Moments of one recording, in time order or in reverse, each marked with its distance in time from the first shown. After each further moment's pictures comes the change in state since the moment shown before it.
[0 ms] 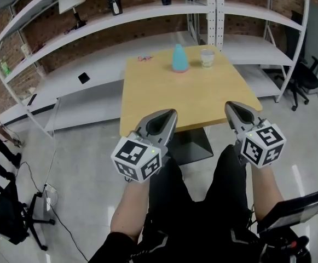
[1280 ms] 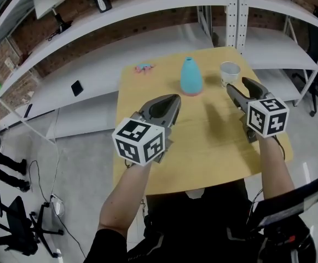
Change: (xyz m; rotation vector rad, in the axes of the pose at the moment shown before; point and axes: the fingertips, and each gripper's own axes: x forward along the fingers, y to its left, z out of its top) left arm 0.190 0.194 -0.039 -0.069 0.149 0.038; right arm 0.255 -0.183 -0.036 0.035 0.126 -0.062
